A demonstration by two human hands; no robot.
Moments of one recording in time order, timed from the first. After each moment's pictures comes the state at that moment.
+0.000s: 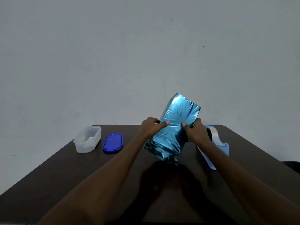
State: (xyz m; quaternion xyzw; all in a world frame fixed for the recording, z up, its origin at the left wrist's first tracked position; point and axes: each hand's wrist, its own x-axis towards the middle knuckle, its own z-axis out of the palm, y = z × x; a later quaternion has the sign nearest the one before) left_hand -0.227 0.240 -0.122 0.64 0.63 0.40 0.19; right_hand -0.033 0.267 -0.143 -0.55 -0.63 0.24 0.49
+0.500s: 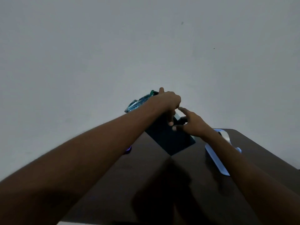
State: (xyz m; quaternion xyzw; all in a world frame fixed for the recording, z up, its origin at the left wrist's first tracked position) left_hand -0.194 0.222 0.006 0.75 0.62 -0.07 -0.19; right_hand -0.060 0.252 -0.089 -0.44 -0.82 0.17 0.31
